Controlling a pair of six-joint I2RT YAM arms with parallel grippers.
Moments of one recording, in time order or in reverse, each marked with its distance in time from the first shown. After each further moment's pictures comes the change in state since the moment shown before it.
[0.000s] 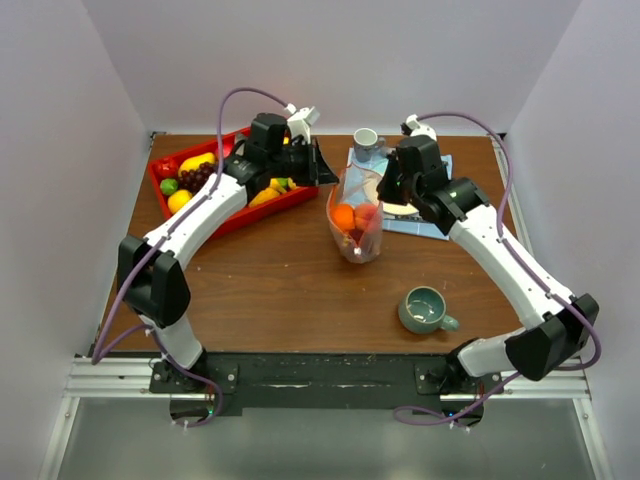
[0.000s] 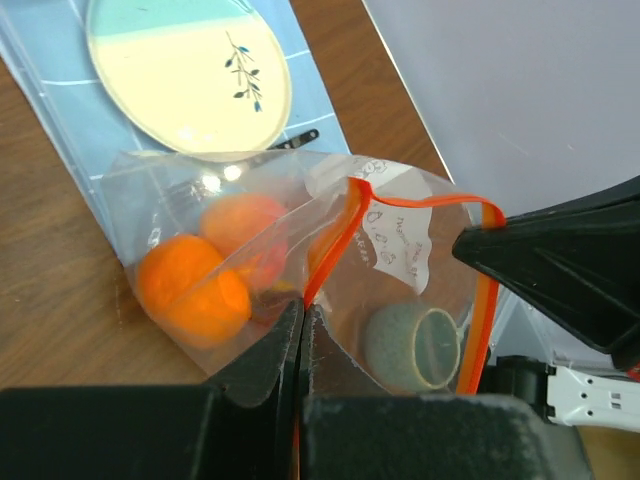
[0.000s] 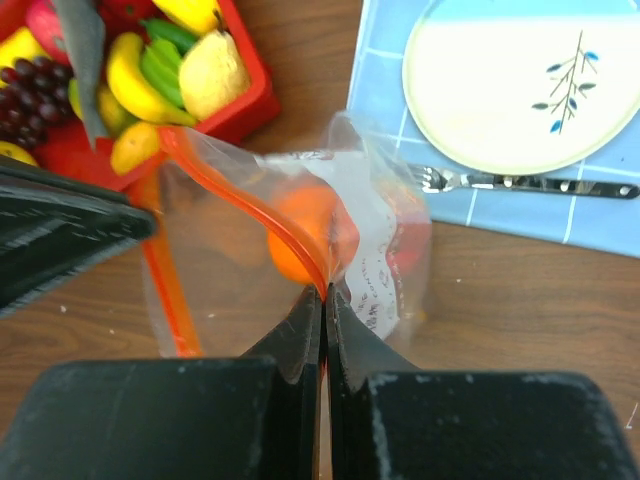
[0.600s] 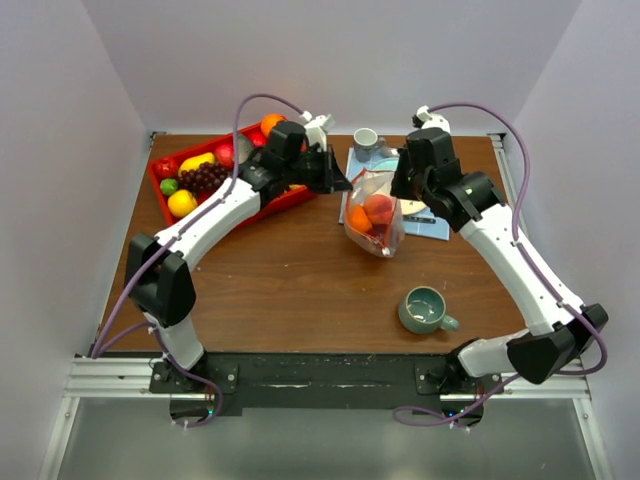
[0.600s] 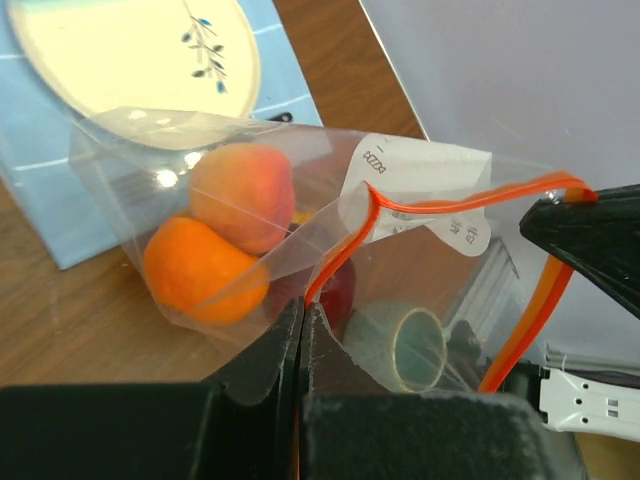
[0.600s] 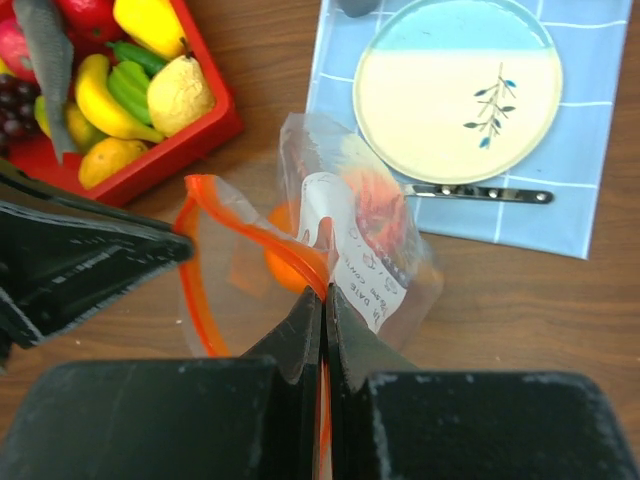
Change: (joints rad) left arm -0.084 0.024 -0.001 0.029 -0.066 -0.047; right arm -0.016 -0.016 0.121 -0.134 0.076 -0.060
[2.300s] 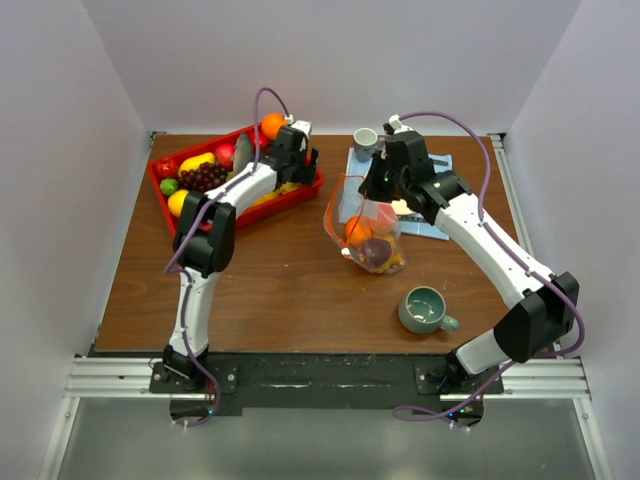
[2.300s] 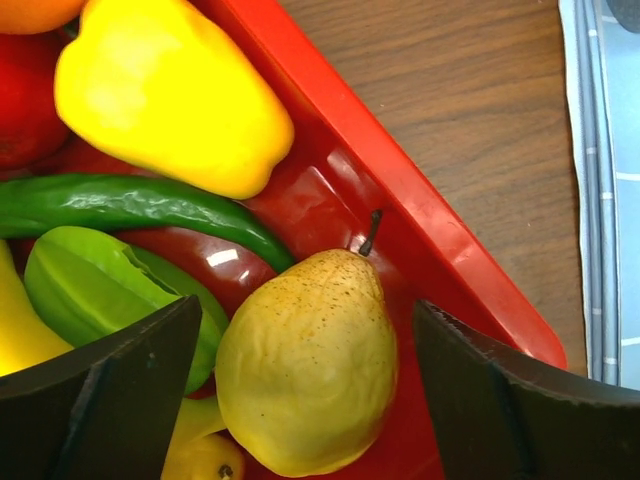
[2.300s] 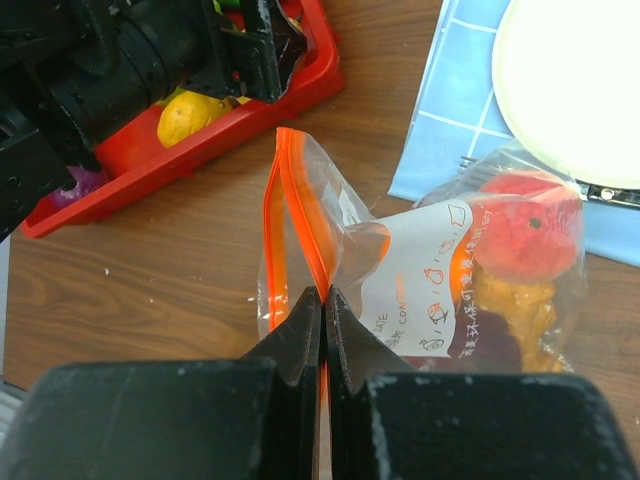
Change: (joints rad) left arm 0.154 0.503 0.258 0.003 -0.621 0.411; right arm -0.008 0.122 -0.101 0.209 -0.262 0.063
